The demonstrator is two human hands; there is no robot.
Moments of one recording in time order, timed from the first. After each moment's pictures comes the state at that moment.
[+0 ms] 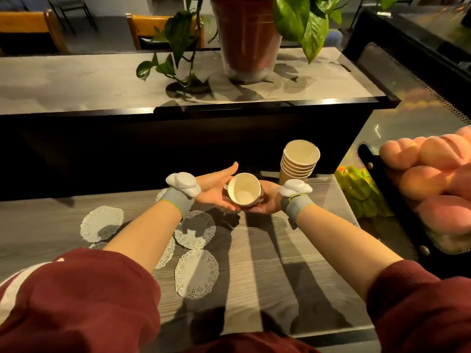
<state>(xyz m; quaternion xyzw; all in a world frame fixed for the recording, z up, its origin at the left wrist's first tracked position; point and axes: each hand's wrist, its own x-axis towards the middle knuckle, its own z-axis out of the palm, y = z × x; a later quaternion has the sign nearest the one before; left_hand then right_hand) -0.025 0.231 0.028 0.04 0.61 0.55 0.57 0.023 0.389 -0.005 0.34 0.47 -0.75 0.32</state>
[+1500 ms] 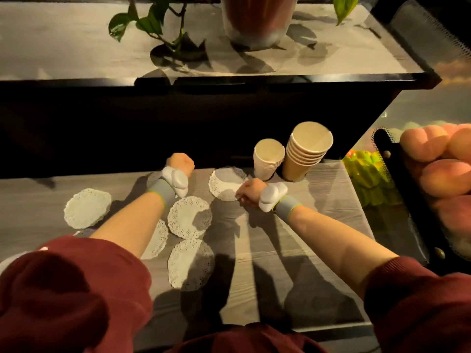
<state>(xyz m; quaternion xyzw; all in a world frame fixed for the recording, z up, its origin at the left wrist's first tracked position) -0.075 0.191 -0.029 -0.07 0.92 0.34 0.18 0.003 0.369 -0.062 0.22 0.83 -0.42 0.30</state>
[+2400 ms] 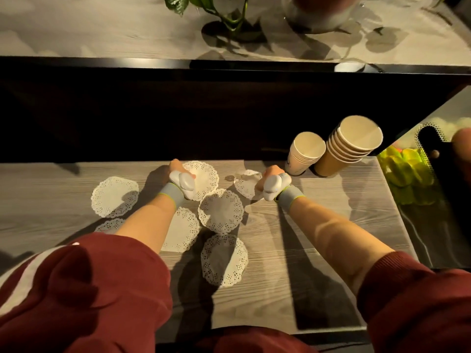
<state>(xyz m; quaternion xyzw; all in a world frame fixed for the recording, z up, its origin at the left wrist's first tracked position) -0.091 0.108 -0.077 -0.19 0.90 0.33 0.21 -0.034 0.333 -0.083 0.25 0.91 -0.23 0.26</state>
